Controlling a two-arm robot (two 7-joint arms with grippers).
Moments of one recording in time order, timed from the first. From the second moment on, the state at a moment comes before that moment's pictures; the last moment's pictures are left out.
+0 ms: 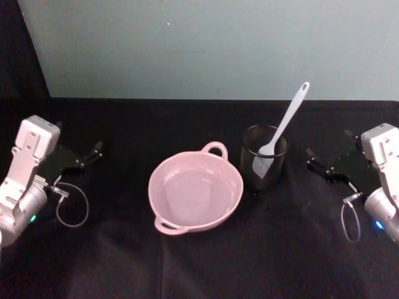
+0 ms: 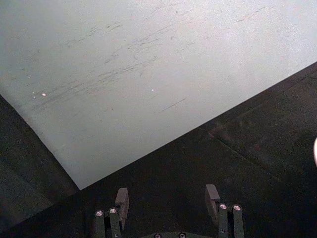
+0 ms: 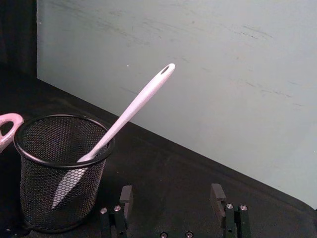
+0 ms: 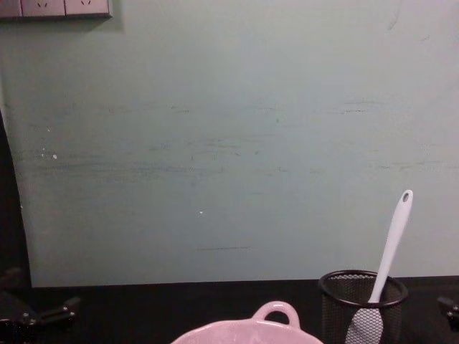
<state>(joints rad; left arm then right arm) -0.20 0.60 0.45 -1.41 -0.25 -0.12 0.03 0.20 0.60 -0.45 -1.41 0.25 -0.12 -0.03</state>
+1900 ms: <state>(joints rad) -0.20 0.60 0.45 -1.41 -0.25 -0.12 0.03 0.05 0.58 -0.21 -1.60 0.74 -0.04 0.27</state>
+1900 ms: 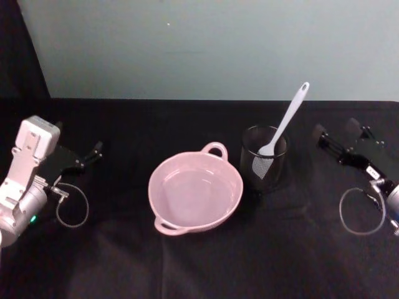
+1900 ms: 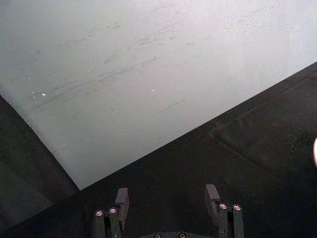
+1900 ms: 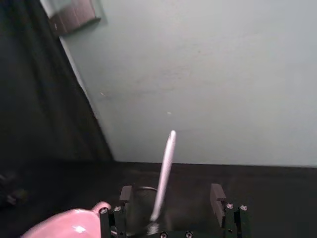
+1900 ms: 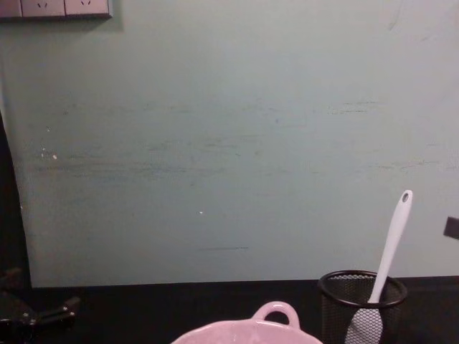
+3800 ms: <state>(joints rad) -0.20 0.60 0.45 -1.41 -0.25 -0.12 0.03 0.40 0.47 -0.35 -1.31 1.02 0.19 0.31</state>
